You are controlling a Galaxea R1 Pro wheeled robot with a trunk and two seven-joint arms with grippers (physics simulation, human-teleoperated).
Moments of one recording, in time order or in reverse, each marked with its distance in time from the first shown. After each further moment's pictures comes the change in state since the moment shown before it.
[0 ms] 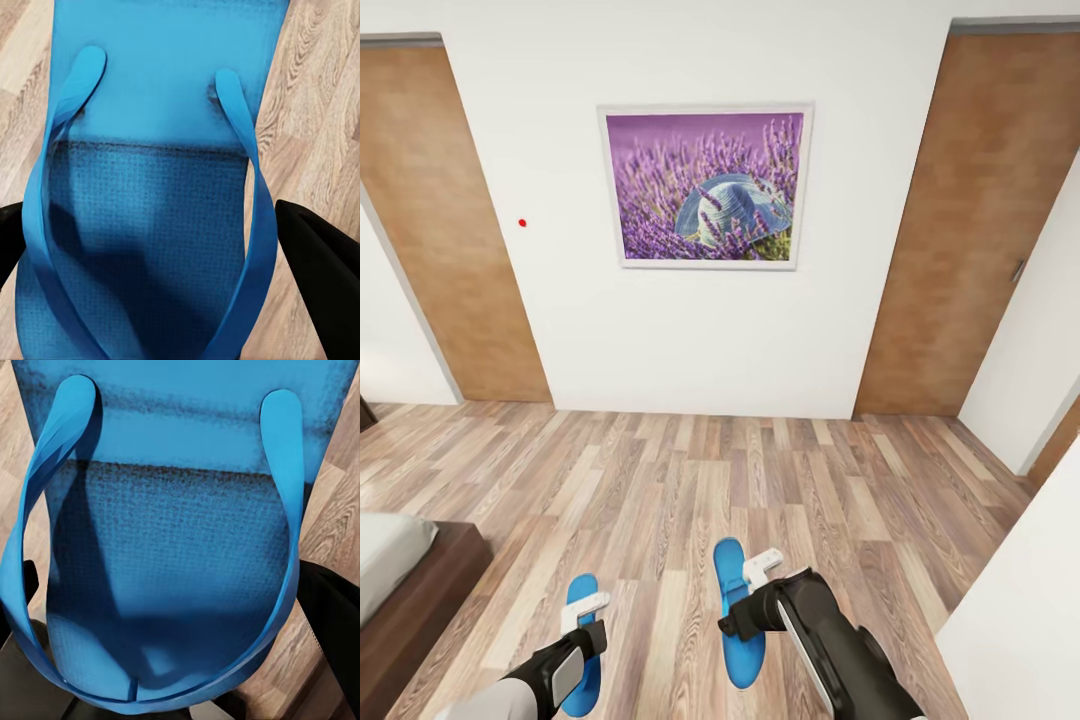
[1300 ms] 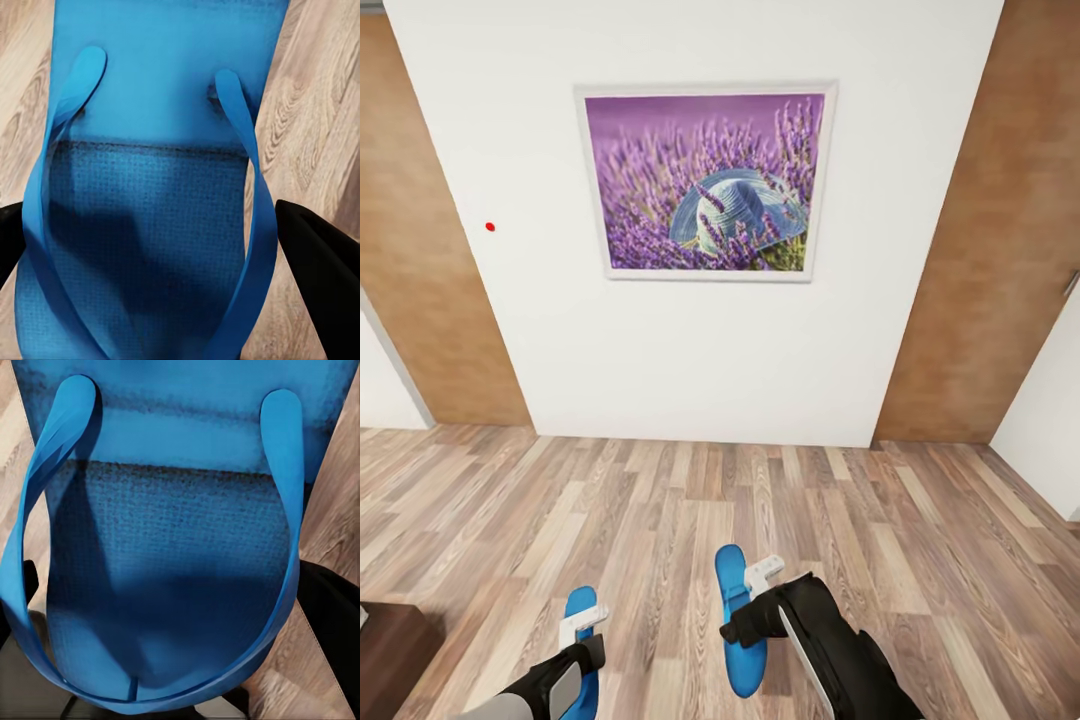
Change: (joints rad) left arm 0.030 0.000 0.000 0.004 -0.002 -0.005 -0.002; right arm 0.004 -0.002 -0.005 0.027 -0.002 -0.004 0.001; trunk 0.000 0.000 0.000
